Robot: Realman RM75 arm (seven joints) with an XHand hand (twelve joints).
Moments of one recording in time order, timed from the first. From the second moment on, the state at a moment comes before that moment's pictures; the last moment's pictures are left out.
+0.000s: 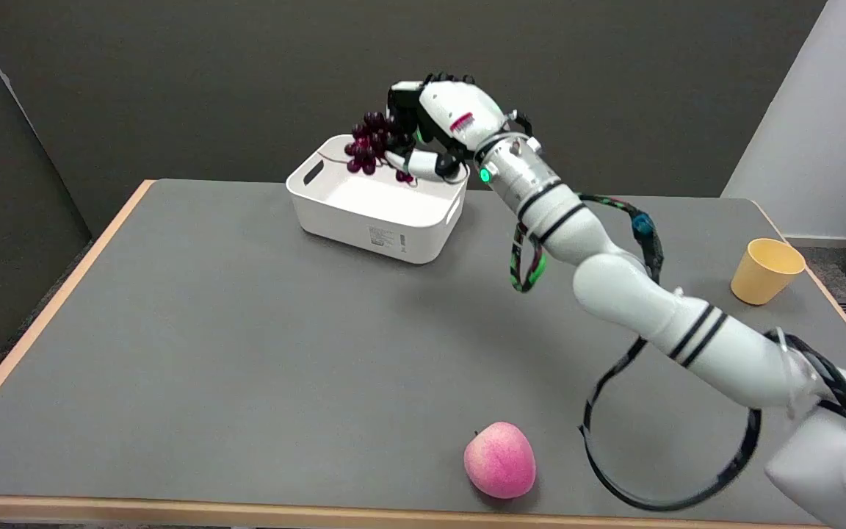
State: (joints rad) arm 0.55 -1.06 -2.17 1.41 1.26 0.28 -0.32
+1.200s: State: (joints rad) arm 0.82 -1.24 -2.22 0.87 1.48 0.31 -0.32
